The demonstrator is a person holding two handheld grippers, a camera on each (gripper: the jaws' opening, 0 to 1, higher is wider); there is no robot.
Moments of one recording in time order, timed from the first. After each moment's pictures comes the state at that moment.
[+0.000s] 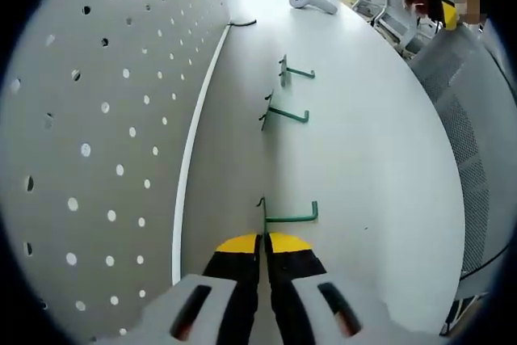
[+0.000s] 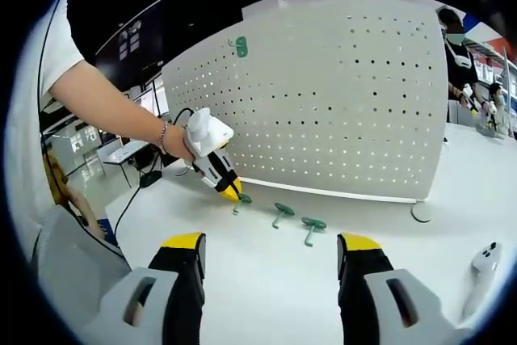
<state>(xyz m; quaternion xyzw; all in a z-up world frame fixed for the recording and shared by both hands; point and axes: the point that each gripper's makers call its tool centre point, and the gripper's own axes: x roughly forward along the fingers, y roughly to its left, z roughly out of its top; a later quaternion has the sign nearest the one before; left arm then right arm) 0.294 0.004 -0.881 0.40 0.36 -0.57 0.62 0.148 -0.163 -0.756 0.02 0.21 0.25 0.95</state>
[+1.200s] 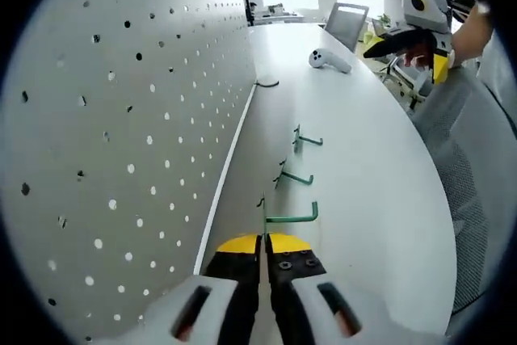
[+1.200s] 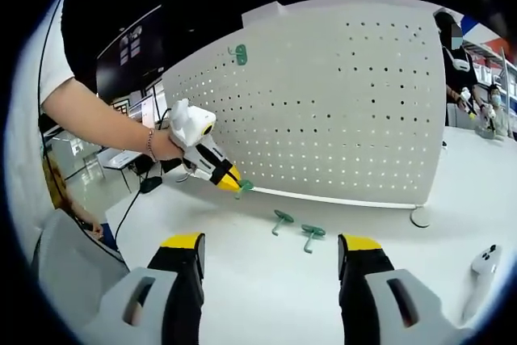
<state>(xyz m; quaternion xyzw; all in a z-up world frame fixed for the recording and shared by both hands) 0.292 -0.018 -0.819 0.31 0.27 -0.57 0.71 0.150 -0.164 -0.748 0.02 0.19 0.25 0.95</state>
